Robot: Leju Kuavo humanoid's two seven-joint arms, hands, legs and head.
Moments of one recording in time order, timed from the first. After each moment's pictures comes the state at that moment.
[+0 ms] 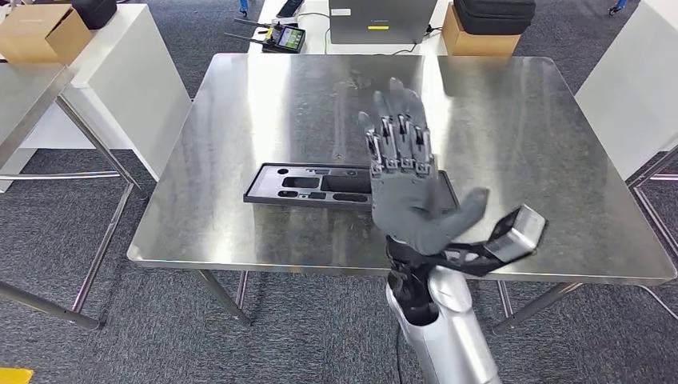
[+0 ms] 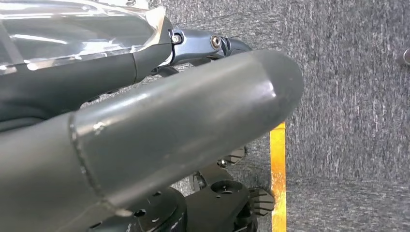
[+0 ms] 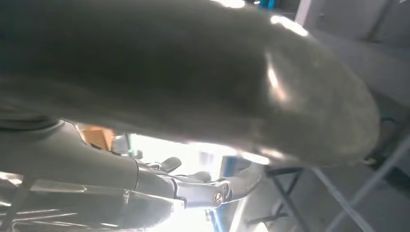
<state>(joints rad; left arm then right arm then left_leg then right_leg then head) -0.09 -0.16 0.83 -0.20 -0.74 0.14 -0.42 -0.32 0.16 0.38 -1.68 -0.34 0.31 -0.54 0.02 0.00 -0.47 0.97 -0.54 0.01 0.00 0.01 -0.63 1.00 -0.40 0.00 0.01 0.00</state>
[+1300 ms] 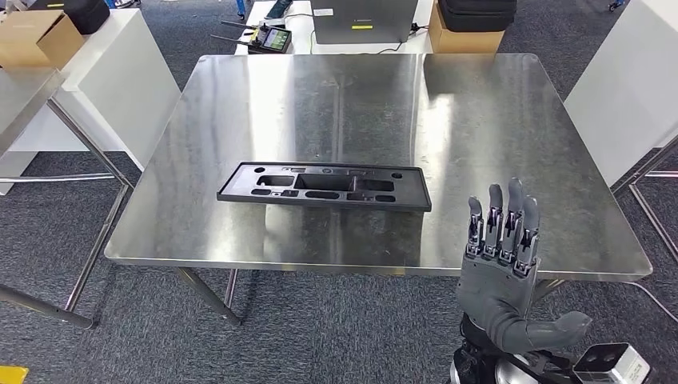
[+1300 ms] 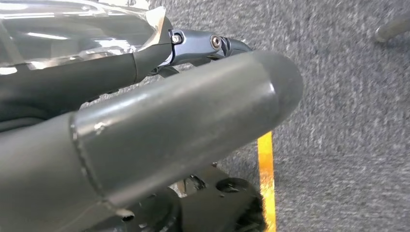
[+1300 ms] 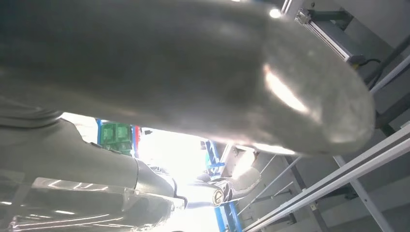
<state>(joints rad) -0.10 -0.14 0.83 -0.20 -0.76 0.11 -0.46 0.07 0.09 0.15 -1.92 -0.24 0.34 -0.70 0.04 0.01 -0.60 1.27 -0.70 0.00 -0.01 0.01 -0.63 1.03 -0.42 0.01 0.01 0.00</state>
